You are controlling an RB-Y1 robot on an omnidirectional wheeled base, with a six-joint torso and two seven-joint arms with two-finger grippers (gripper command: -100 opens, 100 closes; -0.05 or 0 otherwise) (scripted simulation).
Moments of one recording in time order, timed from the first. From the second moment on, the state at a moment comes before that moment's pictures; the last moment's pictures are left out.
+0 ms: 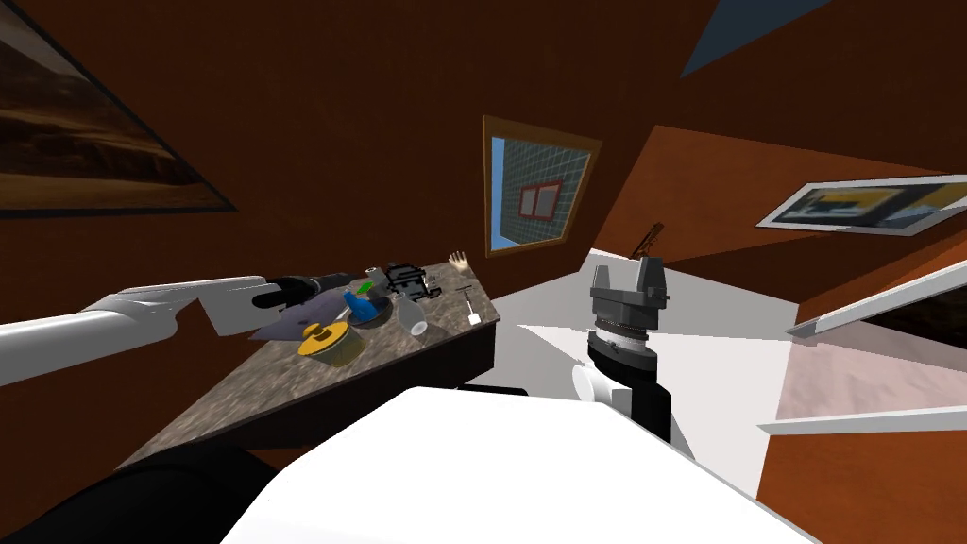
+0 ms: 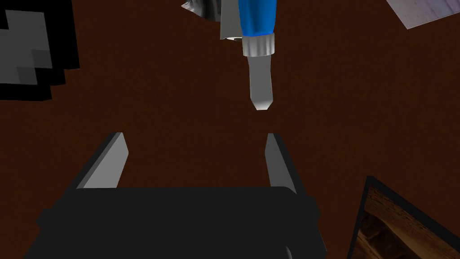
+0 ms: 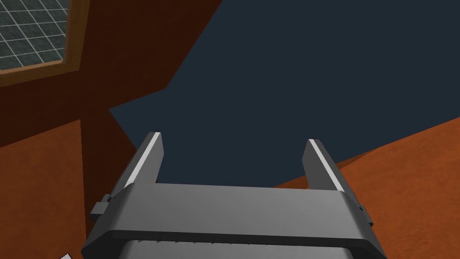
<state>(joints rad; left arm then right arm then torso) 0.80 1.78 0.34 -1.52 0.23 0.15 0.15 0.48 0.02 0.02 -2.39 -0.02 -0.57 0.09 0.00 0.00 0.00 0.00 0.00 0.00</state>
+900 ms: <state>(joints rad) 0.80 1.89 0.29 -1.36 0.23 -0.06 0.22 0.48 0.02 0.02 -2.39 -0.02 -0.57 0.09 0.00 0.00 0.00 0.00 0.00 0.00</state>
